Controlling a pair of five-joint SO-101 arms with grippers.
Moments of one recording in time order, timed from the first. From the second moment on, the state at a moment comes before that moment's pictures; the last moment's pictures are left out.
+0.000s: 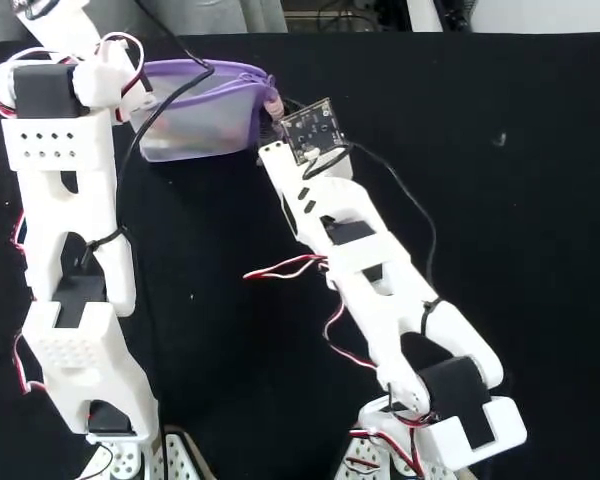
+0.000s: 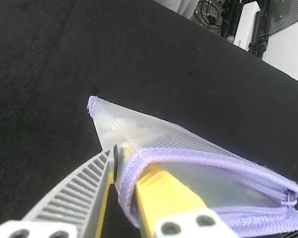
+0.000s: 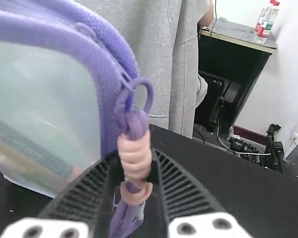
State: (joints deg) left arm -5.5 17.1 -63.0 100.9 24.7; right arm -19.8 -8.0 46.1 -19.6 11.5
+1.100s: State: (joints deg) left arm -2.7 0.8 -70.0 100.8 21.3; right arm -19.4 -32.7 31.2 28.5 17.5
